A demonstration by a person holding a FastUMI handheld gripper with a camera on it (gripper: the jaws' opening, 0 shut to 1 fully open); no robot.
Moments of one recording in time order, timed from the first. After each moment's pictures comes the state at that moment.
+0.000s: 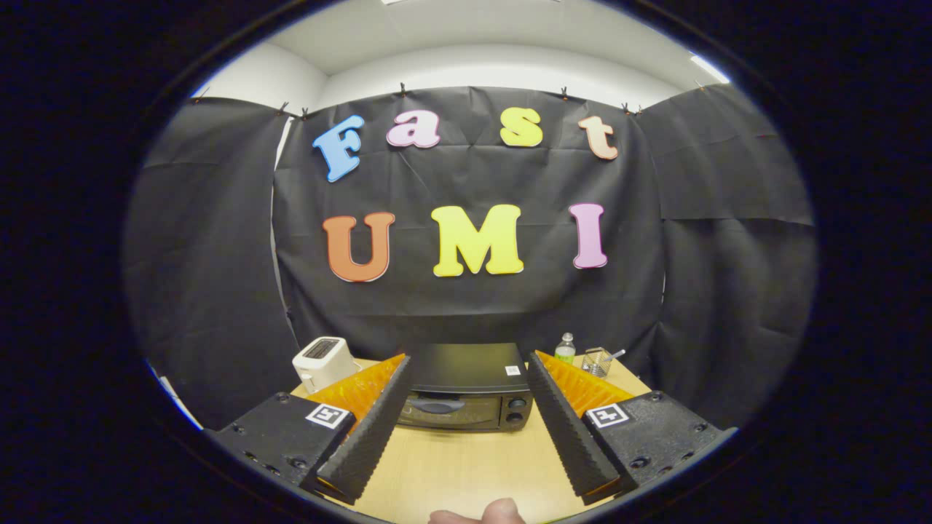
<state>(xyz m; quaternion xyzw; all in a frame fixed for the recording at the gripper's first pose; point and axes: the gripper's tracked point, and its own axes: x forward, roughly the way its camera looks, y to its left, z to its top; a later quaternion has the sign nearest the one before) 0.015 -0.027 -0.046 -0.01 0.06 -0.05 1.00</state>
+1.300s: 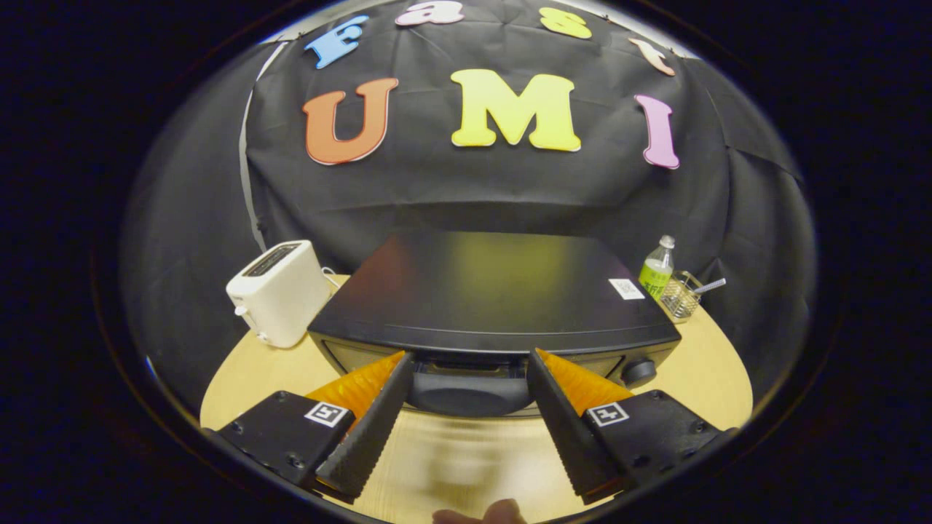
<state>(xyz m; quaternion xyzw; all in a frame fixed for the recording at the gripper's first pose) 0.246 0.013 -0.268 -0.01 0.23 -0.03 0.97</state>
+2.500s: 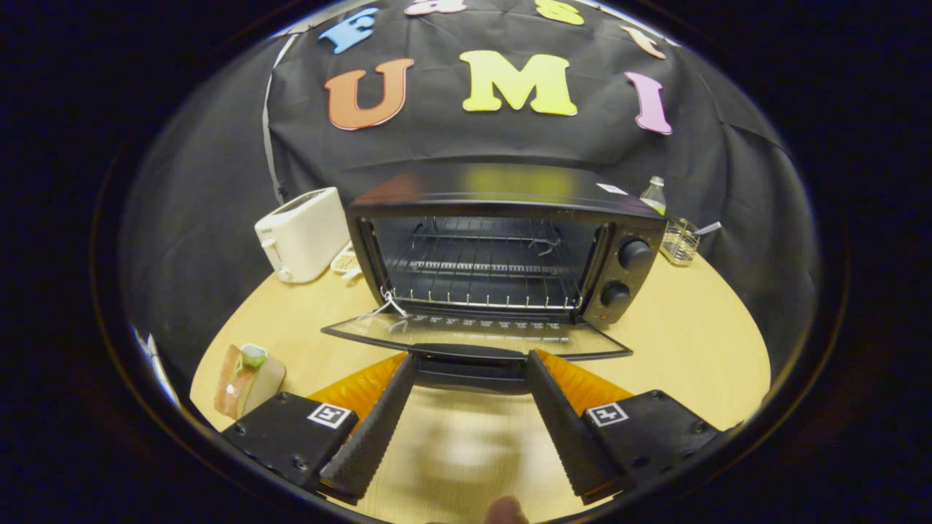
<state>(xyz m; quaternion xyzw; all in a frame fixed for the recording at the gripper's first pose) 0.126 0.027 -0.352 0.00 0.30 -0.01 0.95</state>
